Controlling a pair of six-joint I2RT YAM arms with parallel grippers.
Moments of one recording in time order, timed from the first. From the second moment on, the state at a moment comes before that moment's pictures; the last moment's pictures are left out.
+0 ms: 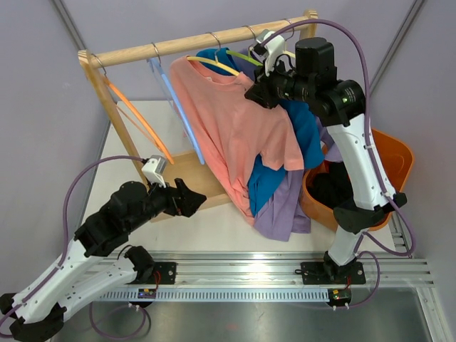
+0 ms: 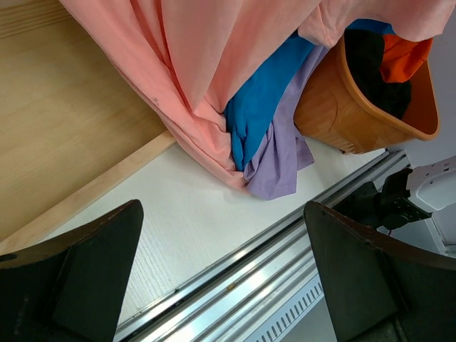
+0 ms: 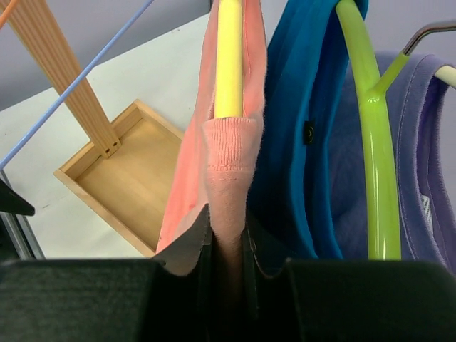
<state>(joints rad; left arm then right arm) -0.80 0.57 0.83 -0.61 -0.07 -0.60 0.54 1.79 2.46 -1.01 -0.36 -0.19</state>
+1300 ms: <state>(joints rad) -0.80 0.52 0.83 -0.63 -0.09 -0.60 0.54 1.32 1.94 -0.78 -0.33 -0.26</state>
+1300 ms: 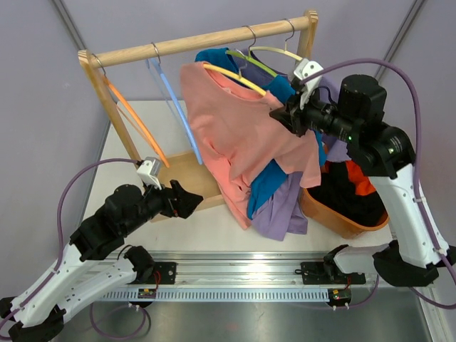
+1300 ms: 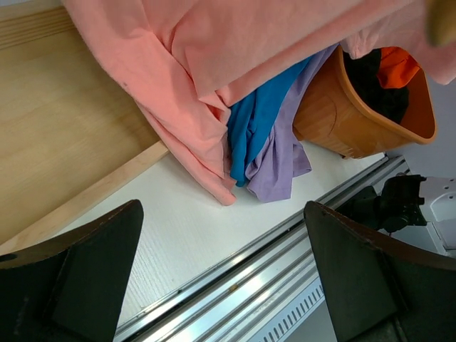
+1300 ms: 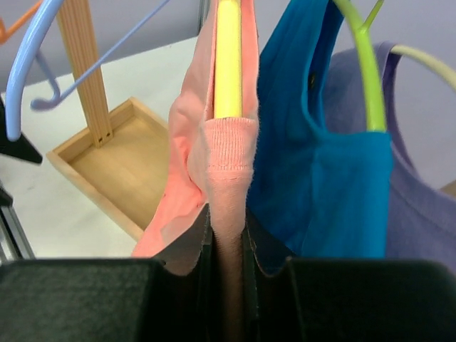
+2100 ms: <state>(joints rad) -0.80 0.60 0.66 -0.49 -0.12 -0.77 0.54 0.99 1.29 -1.07 -0.44 -0.39</state>
